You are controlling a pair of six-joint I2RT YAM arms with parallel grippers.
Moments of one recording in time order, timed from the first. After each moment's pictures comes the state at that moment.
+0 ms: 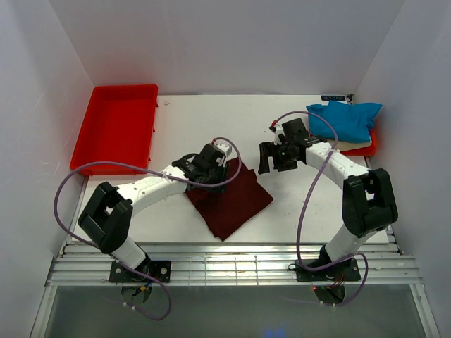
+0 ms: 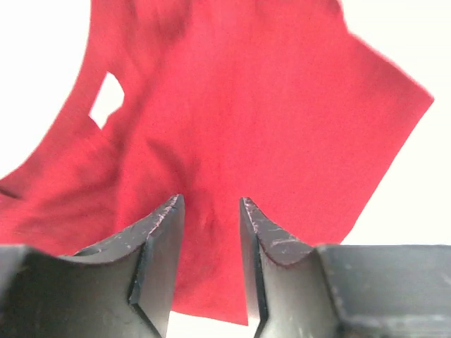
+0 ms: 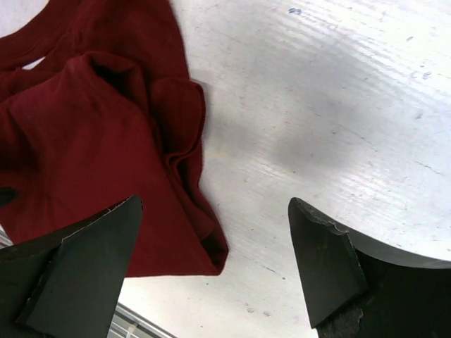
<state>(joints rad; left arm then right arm) -0.75 1.58 0.99 -0.39 0.02 -0.36 0.37 1.64 1.15 -0.53 -0.29 0.14</state>
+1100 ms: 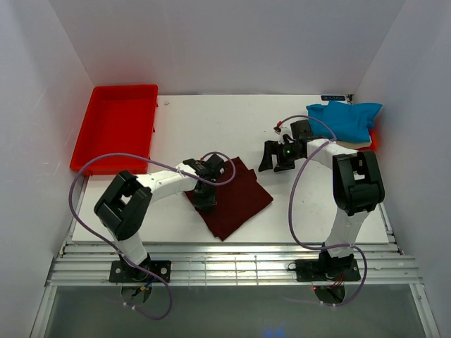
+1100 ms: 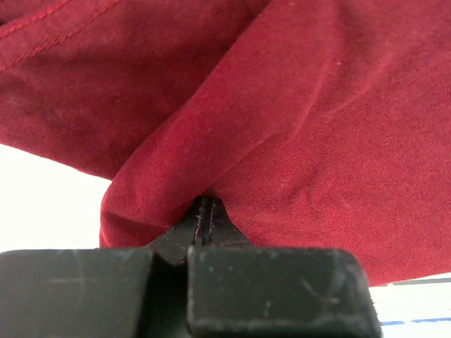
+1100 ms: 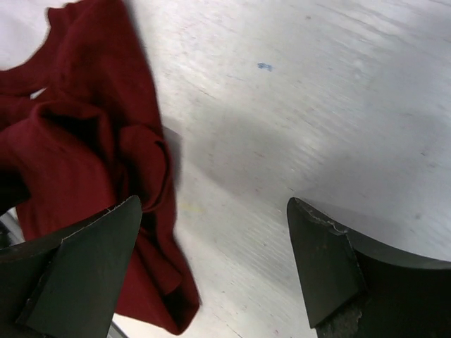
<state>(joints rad) -0.75 1.72 1.07 -0.74 -0.08 -0.68 0.23 1.87 1.17 -0.37 -0.55 0.09</state>
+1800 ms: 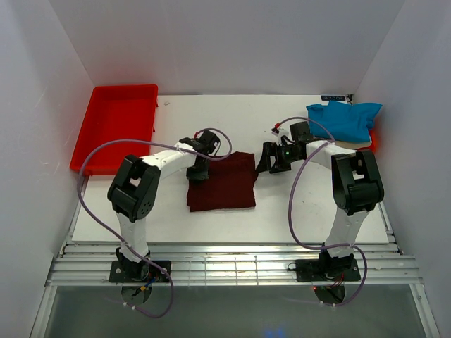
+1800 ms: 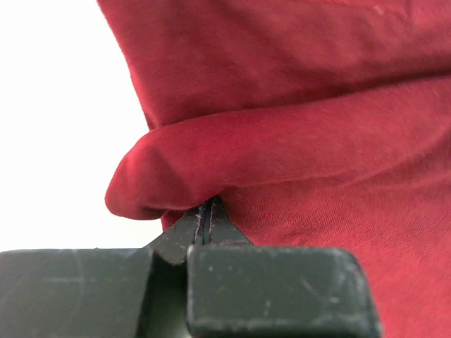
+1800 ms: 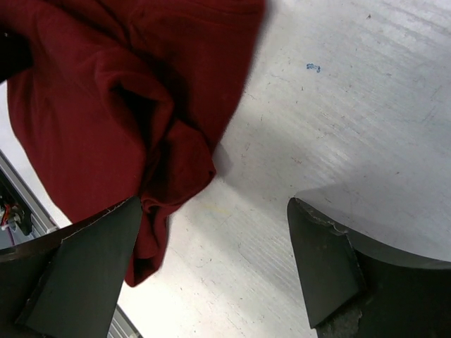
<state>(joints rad) -0.57 1.91 1.31 -0.73 -0.28 -0.45 0.23 1.88 1.15 -0.32 -0.68 0.10</state>
